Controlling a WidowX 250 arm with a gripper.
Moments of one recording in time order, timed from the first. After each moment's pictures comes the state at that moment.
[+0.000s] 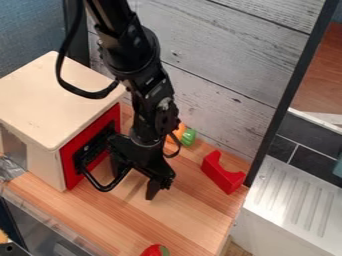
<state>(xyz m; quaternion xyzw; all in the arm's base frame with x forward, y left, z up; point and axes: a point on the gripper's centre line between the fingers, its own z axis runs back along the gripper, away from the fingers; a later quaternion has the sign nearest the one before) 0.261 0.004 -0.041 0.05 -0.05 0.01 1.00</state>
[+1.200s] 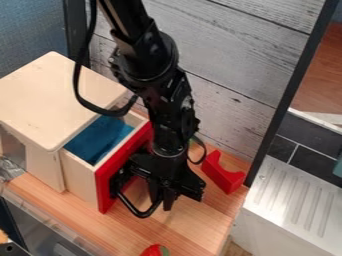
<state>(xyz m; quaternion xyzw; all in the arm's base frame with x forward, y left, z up) 0.246 -0.055 -0.037 -0.05 0.00 0.05 1.00</state>
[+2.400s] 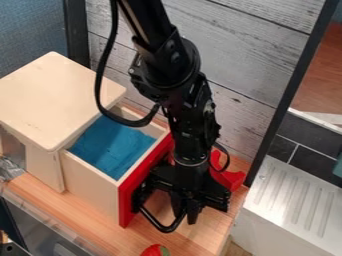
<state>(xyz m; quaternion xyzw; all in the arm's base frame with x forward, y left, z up) 0.244 -0.090 -0.034 -0.09 0.02 0.06 0.99</state>
